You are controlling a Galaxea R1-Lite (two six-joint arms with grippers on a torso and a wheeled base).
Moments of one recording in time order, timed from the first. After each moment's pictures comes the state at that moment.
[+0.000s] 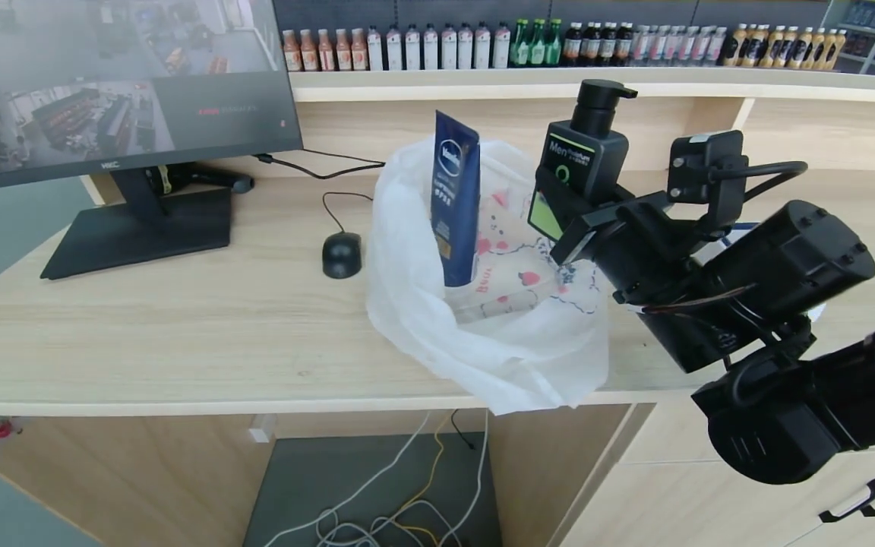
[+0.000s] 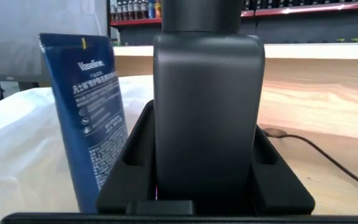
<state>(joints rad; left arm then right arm) 0.00 0.00 0.00 0.00 0.00 0.00 0.56 1.91 -0.86 -1.57 -0.03 -0.08</state>
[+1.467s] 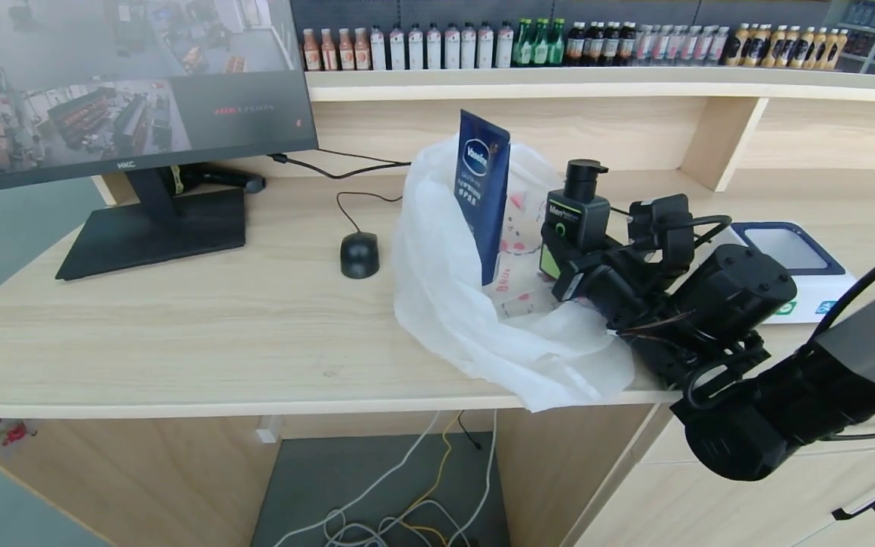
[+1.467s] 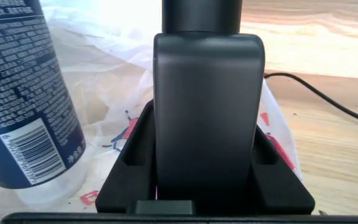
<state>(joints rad) 0.00 0.00 0.00 0.00 0.00 0.00 0.47 2.04 -0.83 -1.57 -0.06 -0.08</state>
